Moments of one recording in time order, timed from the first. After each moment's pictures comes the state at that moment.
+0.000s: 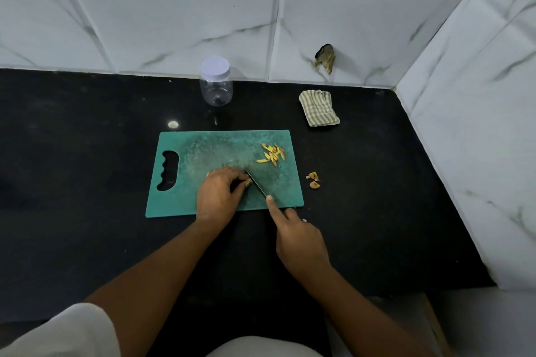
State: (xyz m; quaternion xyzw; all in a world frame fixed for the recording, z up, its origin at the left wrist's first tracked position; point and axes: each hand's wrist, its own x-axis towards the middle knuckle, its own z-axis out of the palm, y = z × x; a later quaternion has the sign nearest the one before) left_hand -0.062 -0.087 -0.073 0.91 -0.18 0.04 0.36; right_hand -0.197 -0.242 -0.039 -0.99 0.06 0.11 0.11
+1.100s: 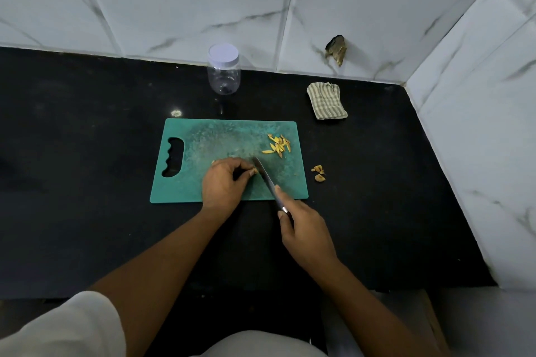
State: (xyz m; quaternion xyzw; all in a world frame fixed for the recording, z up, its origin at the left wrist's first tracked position) left_hand -0.059 -0.088 -0.091 0.89 -0.11 0.00 0.44; right_hand -0.206 -0.247 -0.036 -0.93 0.09 0.00 0.35
